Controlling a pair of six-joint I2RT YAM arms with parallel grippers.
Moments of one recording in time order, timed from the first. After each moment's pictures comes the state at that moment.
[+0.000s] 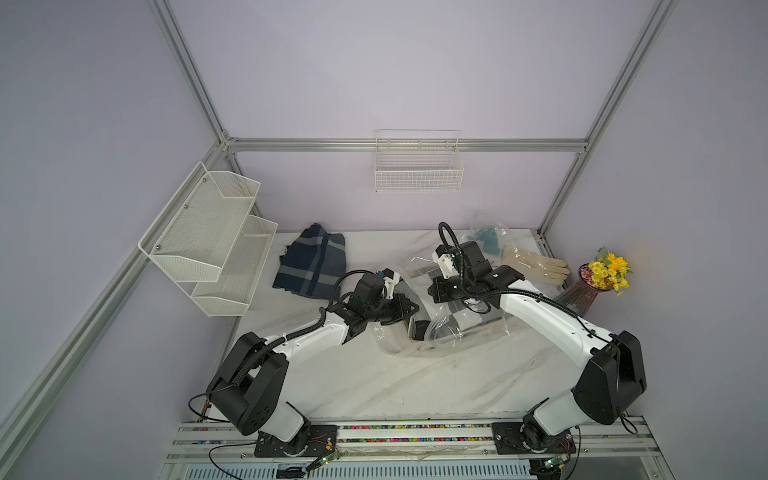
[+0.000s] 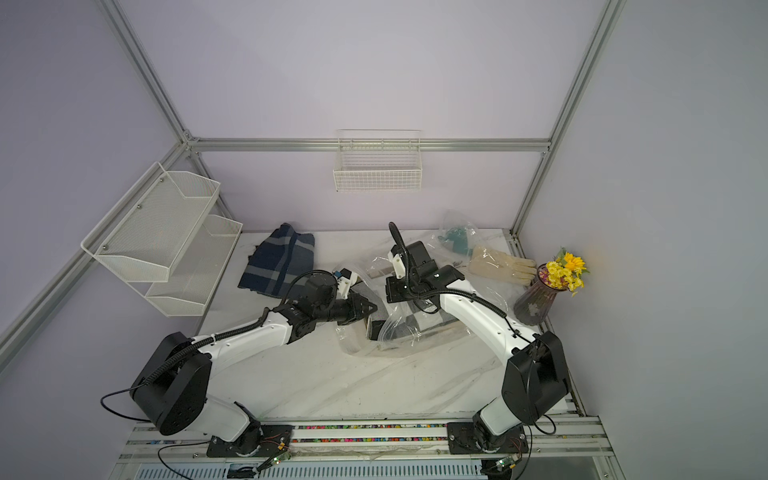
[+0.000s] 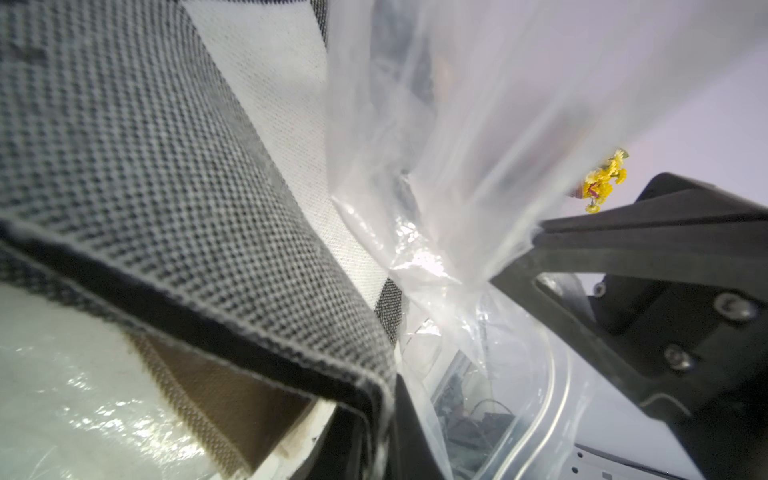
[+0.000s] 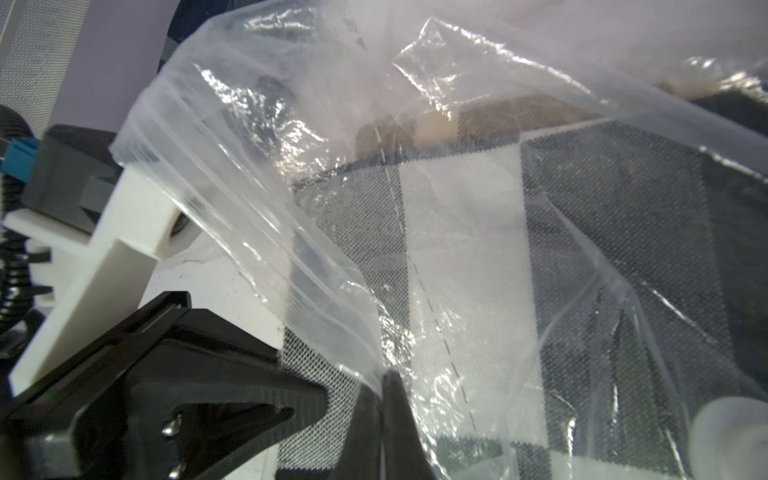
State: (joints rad) left arm -0.61 1.51 0.91 0.04 0.46 -0.89; right arm 0.54 1.54 1.31 -0.64 -0.22 0.34
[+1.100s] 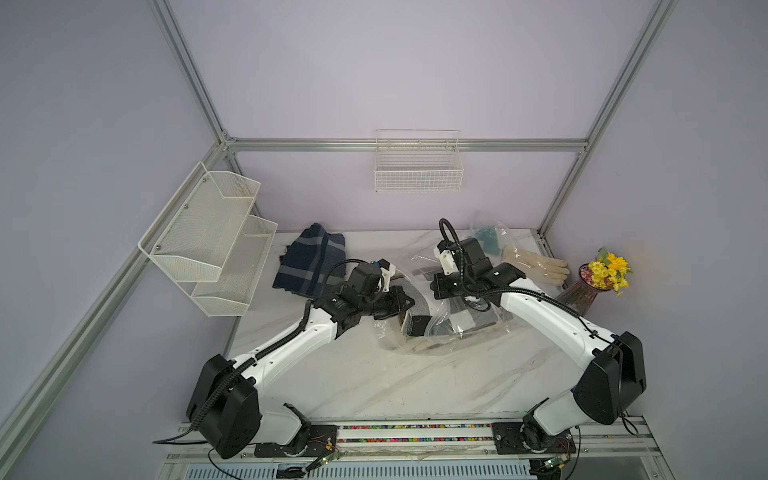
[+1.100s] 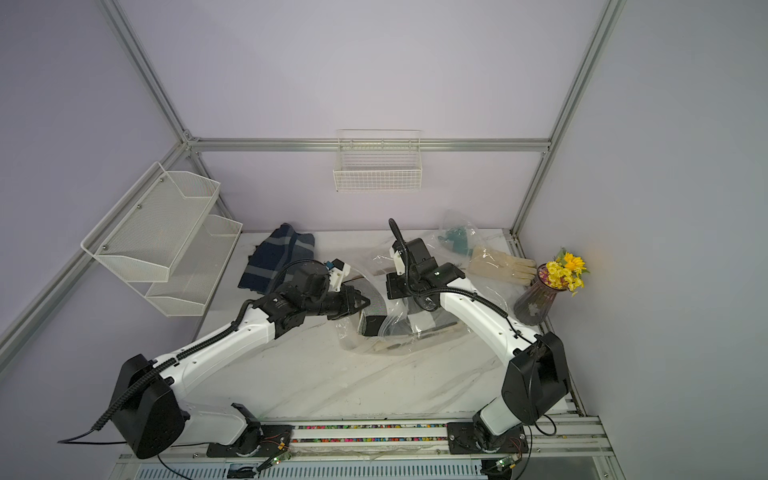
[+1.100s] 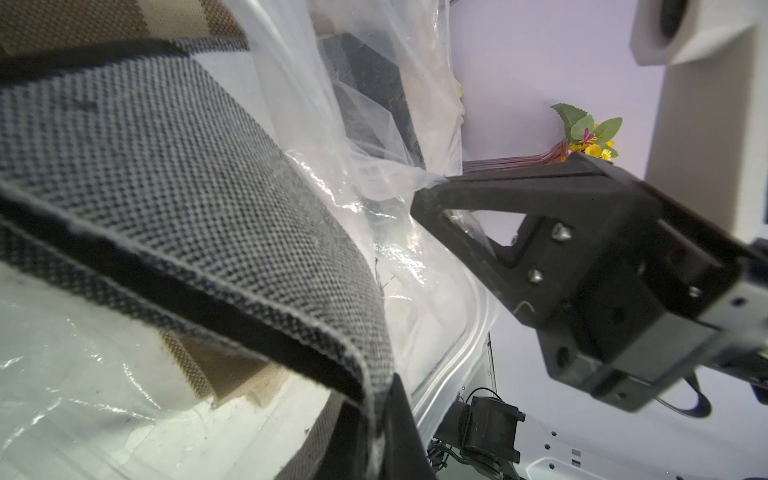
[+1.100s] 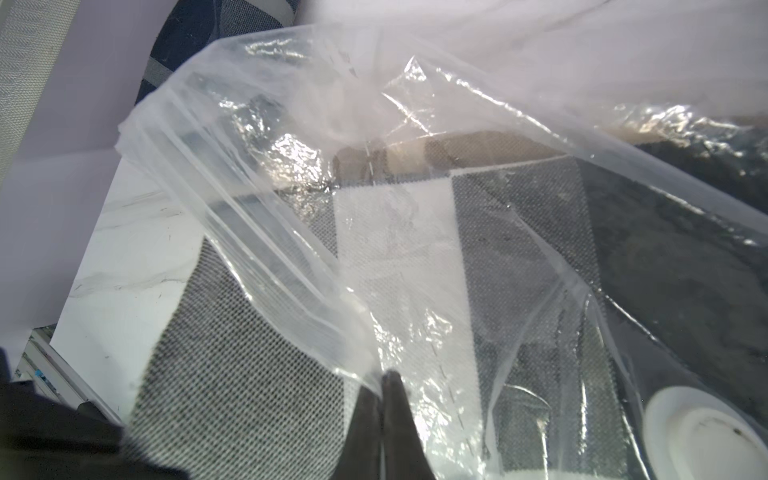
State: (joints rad) left arm -0.62 1.36 1.07 -0.32 0.38 -0.84; right arm 0.53 1.54 1.35 -0.65 -0.14 0.33
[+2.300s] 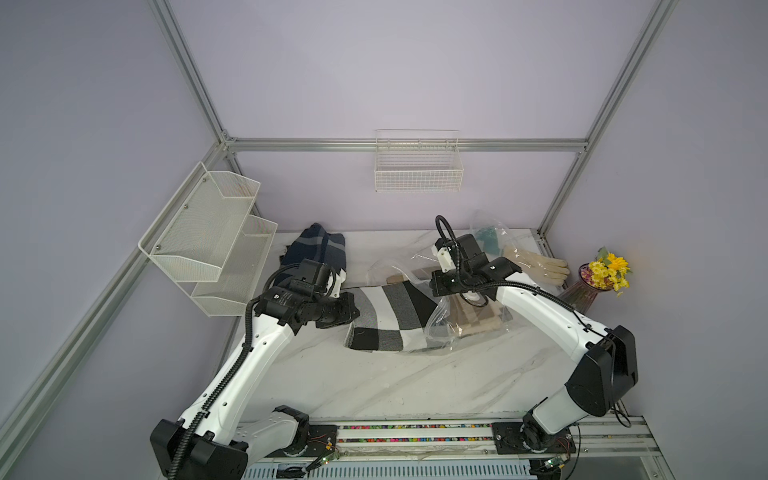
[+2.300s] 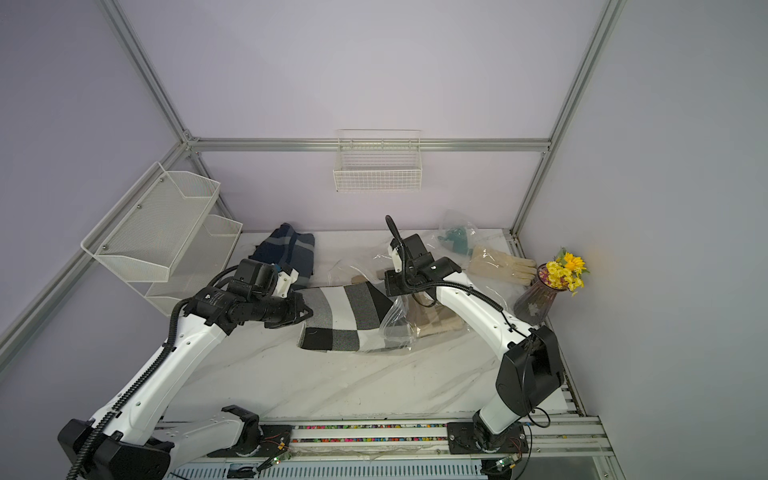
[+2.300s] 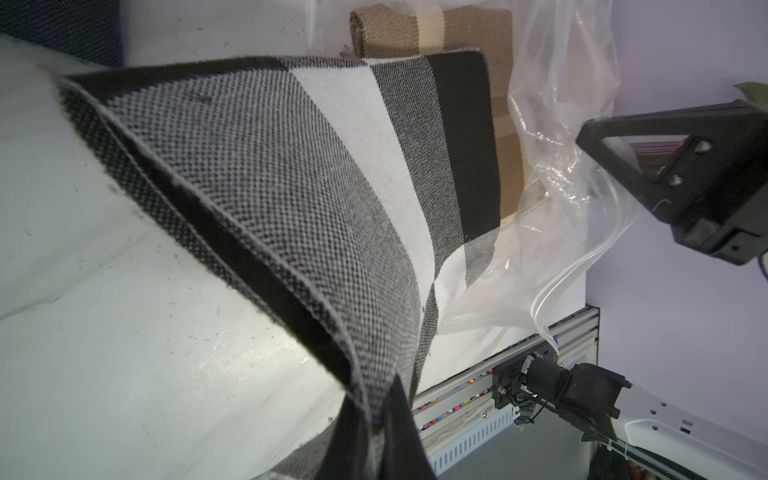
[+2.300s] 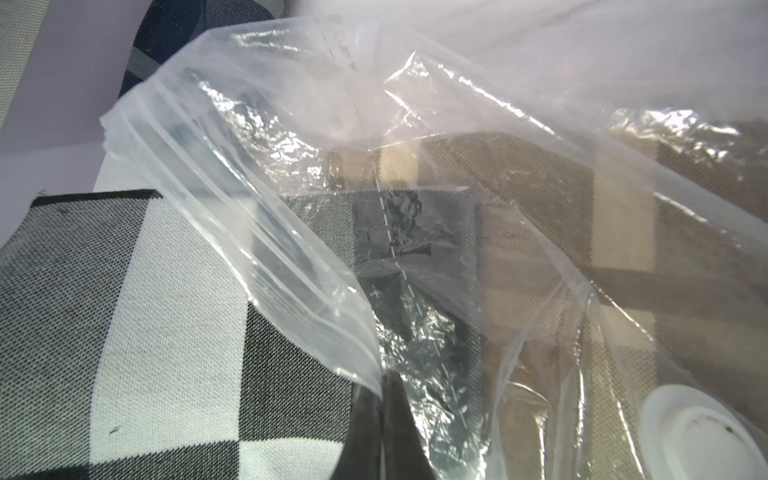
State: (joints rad) left arm -0.33 1.16 1.20 -1.04 0.33 -0.49; right arm 0.53 1.59 1.42 -0.71 -0.14 0.32
